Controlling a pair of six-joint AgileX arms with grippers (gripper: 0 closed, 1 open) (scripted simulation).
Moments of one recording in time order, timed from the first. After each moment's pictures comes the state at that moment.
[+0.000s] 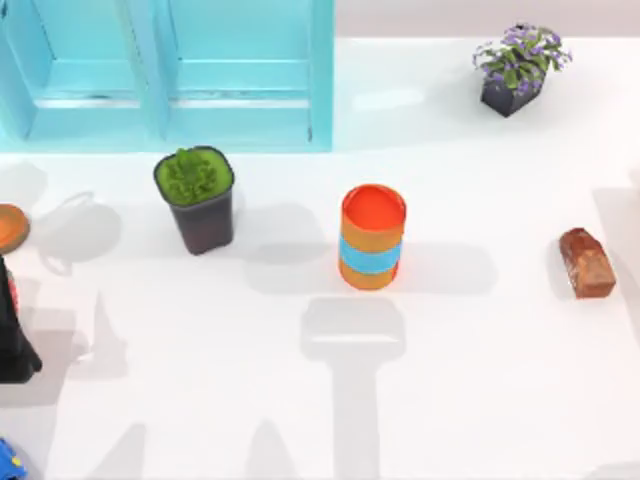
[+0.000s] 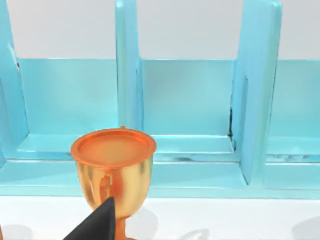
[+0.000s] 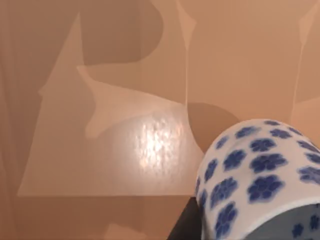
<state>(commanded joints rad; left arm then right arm) 0.00 0.00 0.00 0.00 0.00 0.00 -0.60 1.58 0.93 -0.91 0.00 -0.59</state>
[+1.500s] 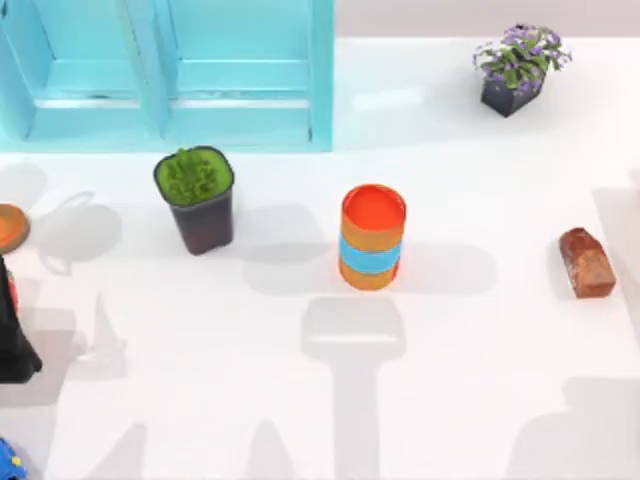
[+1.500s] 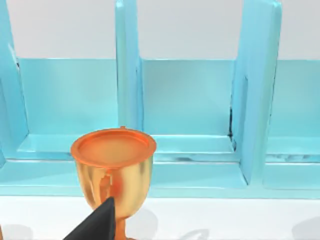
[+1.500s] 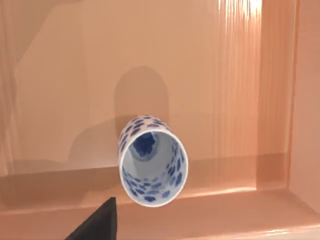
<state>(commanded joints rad) 0.00 0.00 0.00 0.00 0.00 0.00 -0.59 1.41 1.27 -1.21 0.04 -0.57</state>
